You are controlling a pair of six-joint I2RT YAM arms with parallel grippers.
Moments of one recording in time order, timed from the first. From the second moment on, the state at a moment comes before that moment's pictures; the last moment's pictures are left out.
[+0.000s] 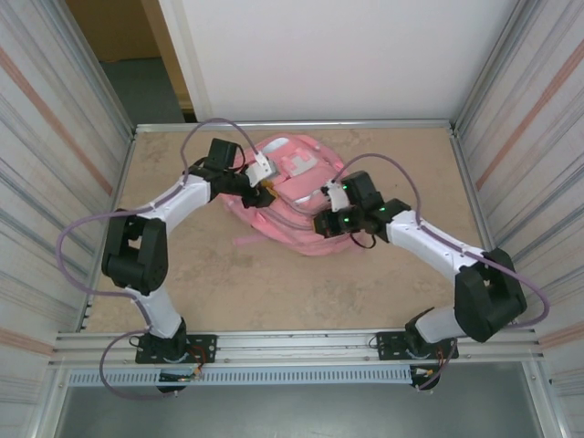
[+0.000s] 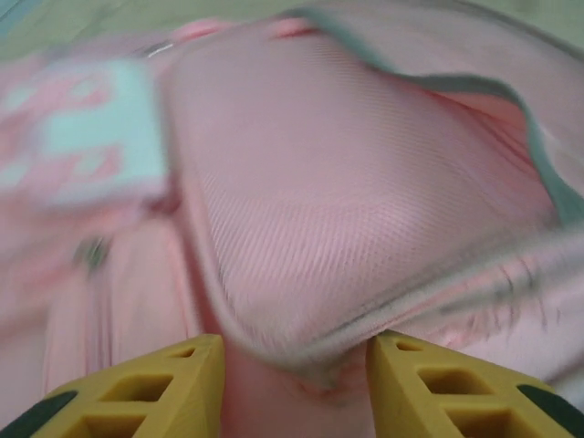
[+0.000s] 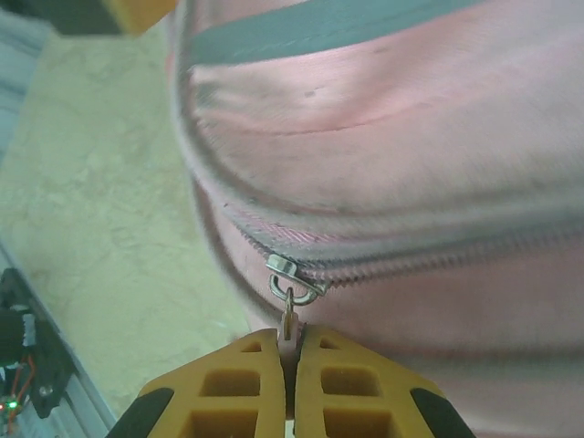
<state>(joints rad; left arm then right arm) -0.34 1.74 1.28 -0.39 0.60 0.59 0.59 1.44 0.96 -0.37 -0.42 0.35</state>
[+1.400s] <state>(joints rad) -0.23 1.84 1.37 -0.69 0.69 -0.47 0.62 1.42 0.89 -0.37 -0.12 0.36</state>
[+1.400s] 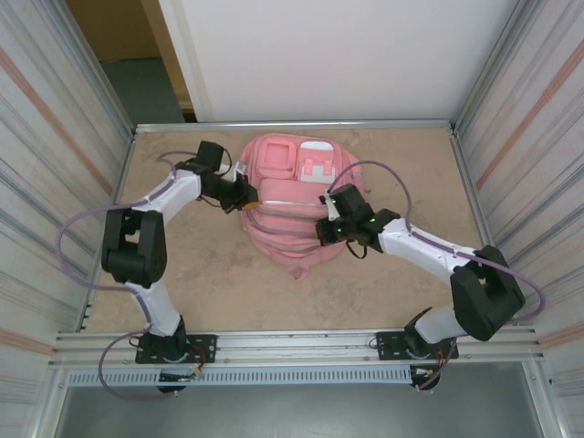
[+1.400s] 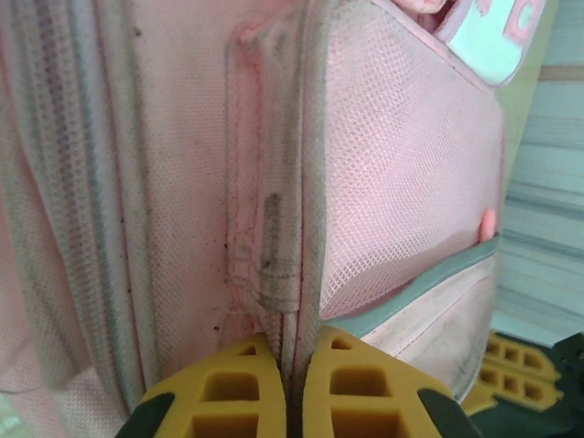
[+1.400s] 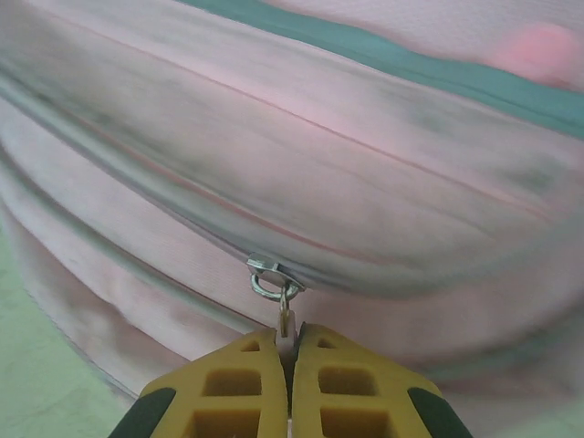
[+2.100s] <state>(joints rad) -0.09 1.56 1.16 -0.76 0.53 -0.63 0.90 1.86 1.33 -0.25 -0.30 0.47</state>
